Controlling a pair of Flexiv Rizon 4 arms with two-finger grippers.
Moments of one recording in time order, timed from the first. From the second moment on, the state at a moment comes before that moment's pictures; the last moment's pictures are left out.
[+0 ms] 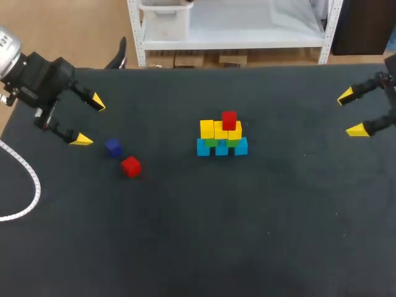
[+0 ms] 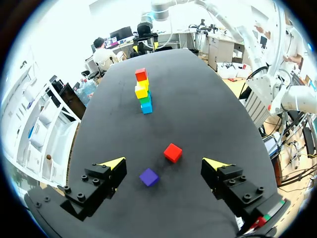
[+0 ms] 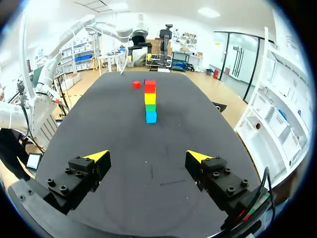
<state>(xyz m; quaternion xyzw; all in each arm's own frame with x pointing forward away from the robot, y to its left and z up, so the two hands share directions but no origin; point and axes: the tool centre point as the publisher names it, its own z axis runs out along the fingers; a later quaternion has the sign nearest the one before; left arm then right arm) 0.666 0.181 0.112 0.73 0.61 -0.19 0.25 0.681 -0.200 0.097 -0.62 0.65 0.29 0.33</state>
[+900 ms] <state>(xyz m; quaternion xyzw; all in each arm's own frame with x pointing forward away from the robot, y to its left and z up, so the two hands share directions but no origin) 0.649 0.163 0.093 0.79 0.56 -0.15 0.19 0.681 -0.212 0.098 -0.65 0.61 0.30 0.33</state>
